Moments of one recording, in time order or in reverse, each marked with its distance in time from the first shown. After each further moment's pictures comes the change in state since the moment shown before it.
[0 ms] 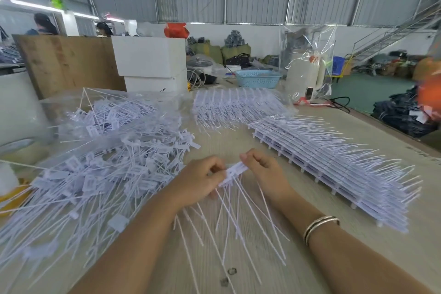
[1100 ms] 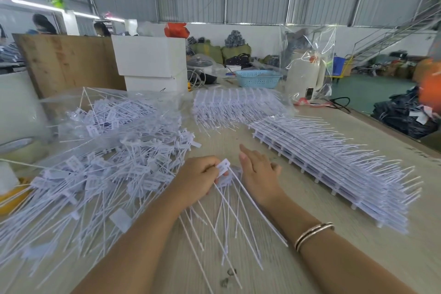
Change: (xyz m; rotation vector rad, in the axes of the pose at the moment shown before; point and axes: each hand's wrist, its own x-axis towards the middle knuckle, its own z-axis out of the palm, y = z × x) left_hand -0.004 0.002 0.002 -0.095 0.144 0.000; right_hand 0.005 0.014 0.013 -0.613 0.060 0.041
